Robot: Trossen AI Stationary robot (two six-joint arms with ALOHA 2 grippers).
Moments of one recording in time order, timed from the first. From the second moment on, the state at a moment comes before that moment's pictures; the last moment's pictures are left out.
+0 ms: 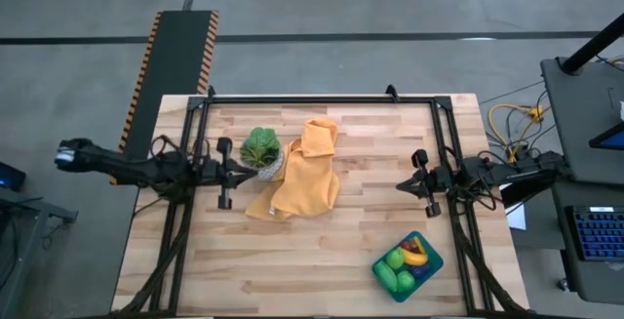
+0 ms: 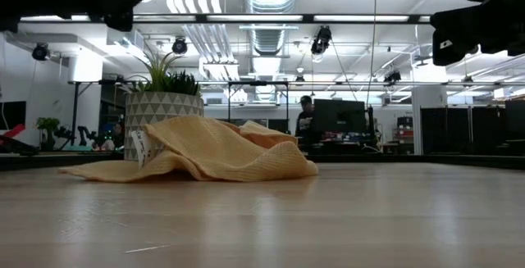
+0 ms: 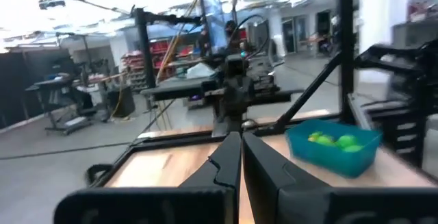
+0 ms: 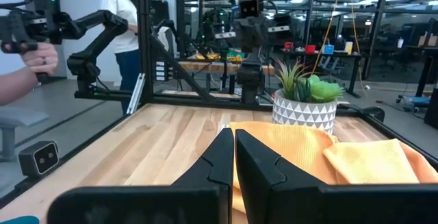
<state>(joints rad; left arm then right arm) -0.17 0.54 0.23 0.47 -0.20 0.16 0.18 0.10 0.01 0.16 0.03 -0.03</state>
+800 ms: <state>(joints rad) -0.10 0.02 0.11 -0.07 -0.09 0.09 0.18 0.10 0.01 0.17 0.03 -0.08</state>
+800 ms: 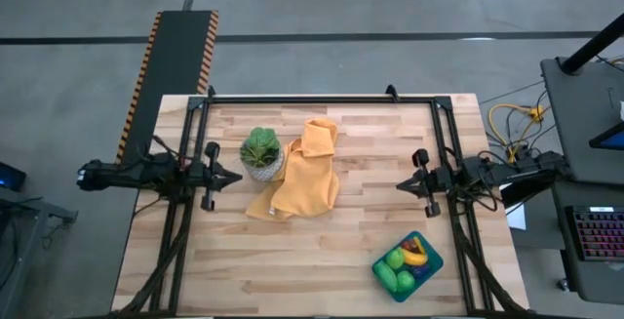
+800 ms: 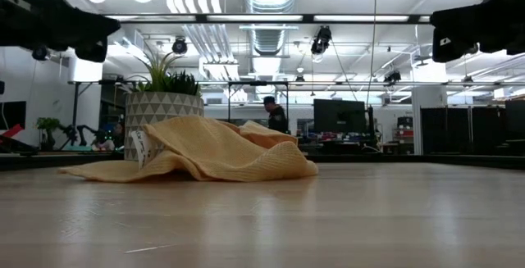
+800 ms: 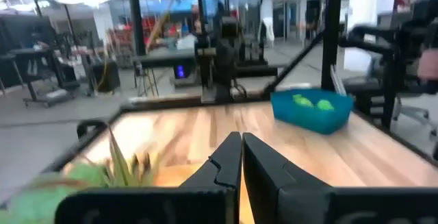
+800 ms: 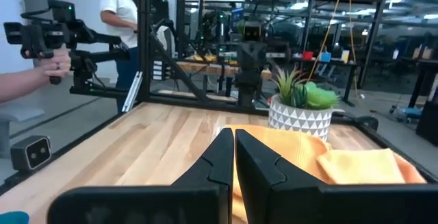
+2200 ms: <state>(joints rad) -0.10 0.02 0.03 -0.03 -0.06 0.07 0.18 0.10 0.01 0.11 0.10 -0.03</state>
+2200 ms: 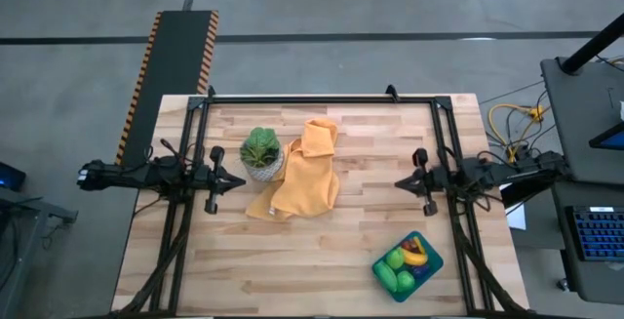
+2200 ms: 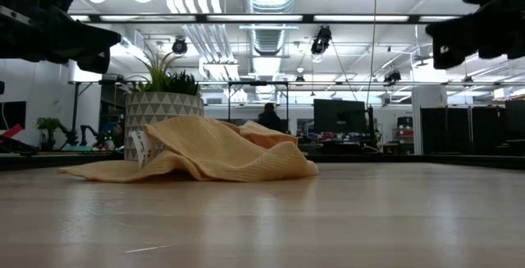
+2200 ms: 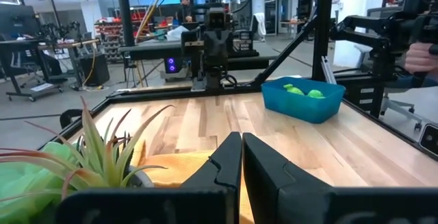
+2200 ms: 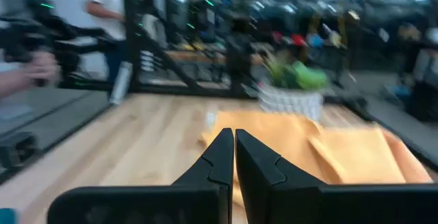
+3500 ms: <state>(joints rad) -0.10 0.02 0.04 -0.04 -0.08 0.06 0.08 0.04 0.01 0.02 0.10 -0.07</state>
